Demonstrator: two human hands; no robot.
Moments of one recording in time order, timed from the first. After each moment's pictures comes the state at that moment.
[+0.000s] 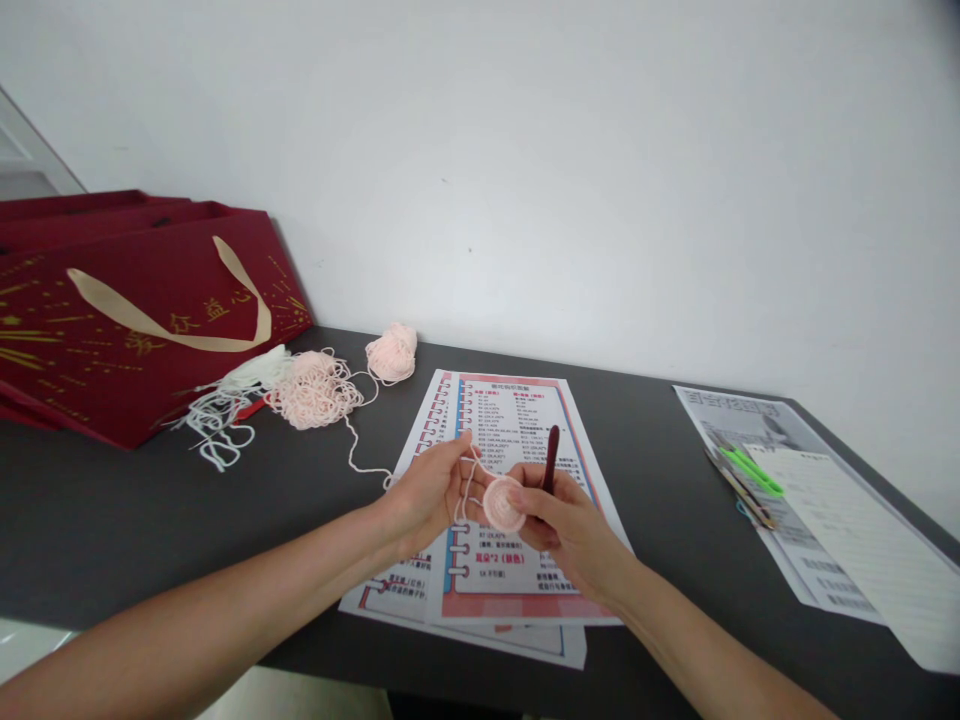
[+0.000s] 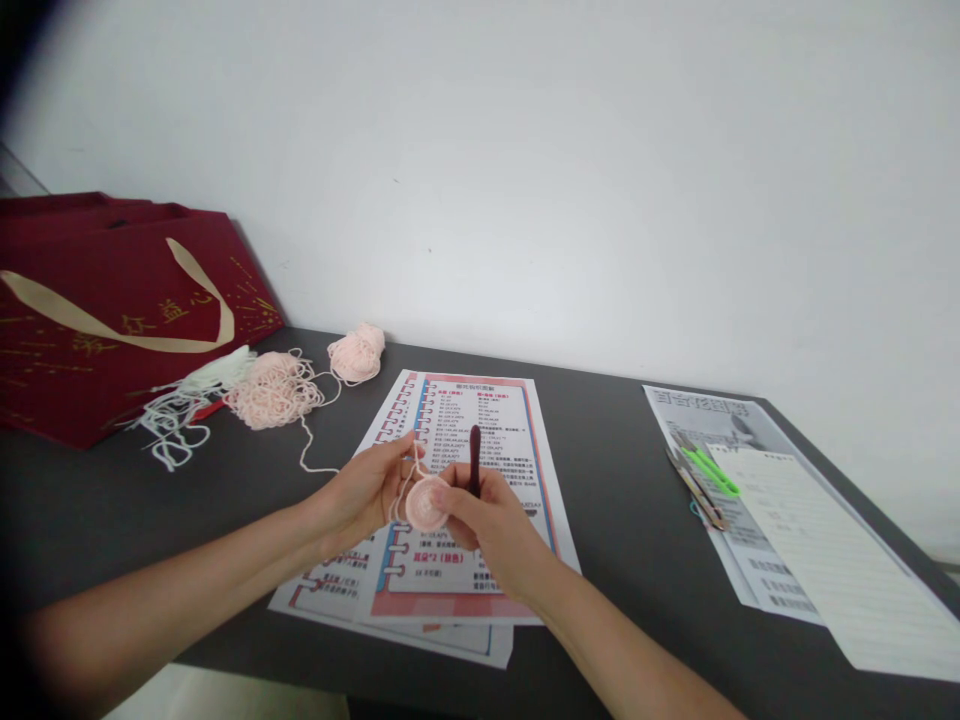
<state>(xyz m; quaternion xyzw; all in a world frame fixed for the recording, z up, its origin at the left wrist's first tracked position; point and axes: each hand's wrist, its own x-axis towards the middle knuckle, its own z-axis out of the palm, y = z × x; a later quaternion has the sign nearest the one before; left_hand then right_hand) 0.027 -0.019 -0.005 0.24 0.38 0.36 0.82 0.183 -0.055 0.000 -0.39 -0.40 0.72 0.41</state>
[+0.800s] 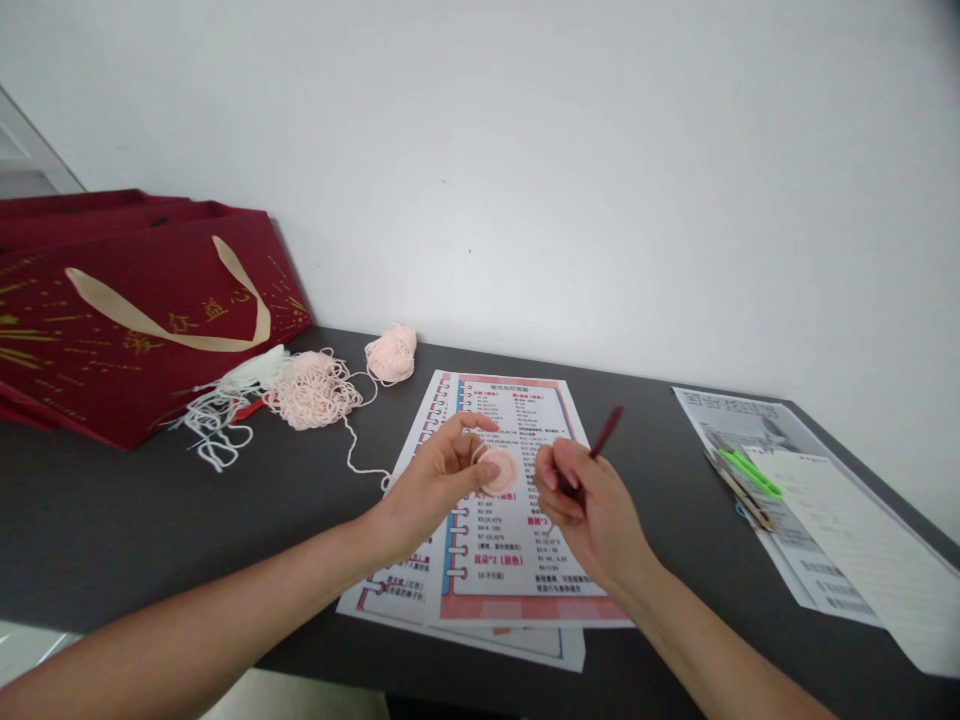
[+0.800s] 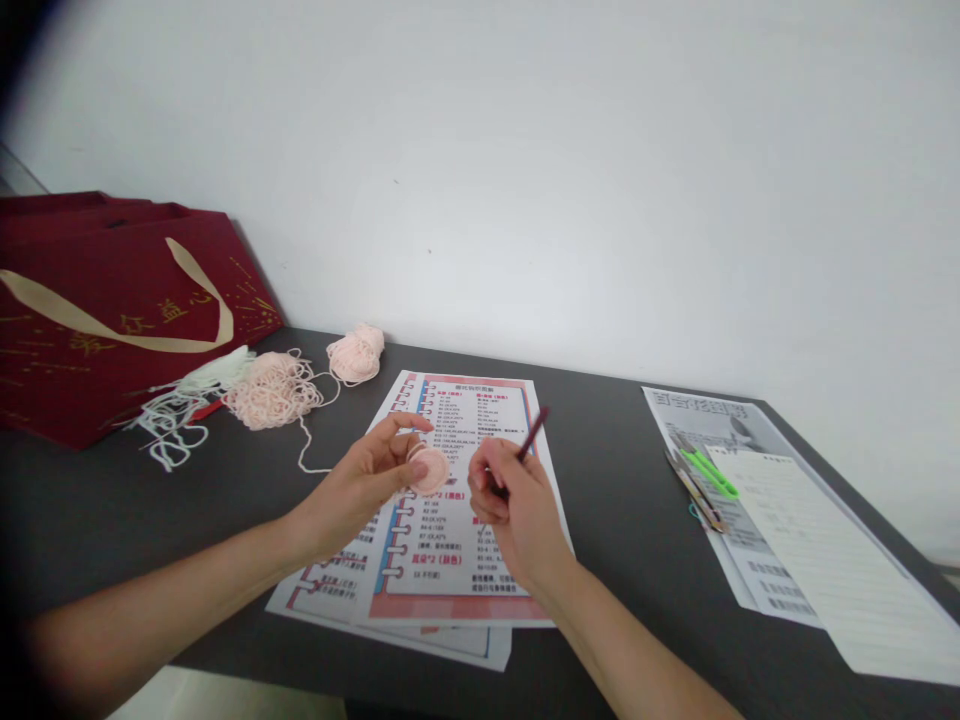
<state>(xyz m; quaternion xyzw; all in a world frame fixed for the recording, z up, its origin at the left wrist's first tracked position) 0.026 -0.027 0.005 0.47 0.30 0.44 0.70 0.192 -0.047 0.013 -0.38 -0.34 0.67 0.54</state>
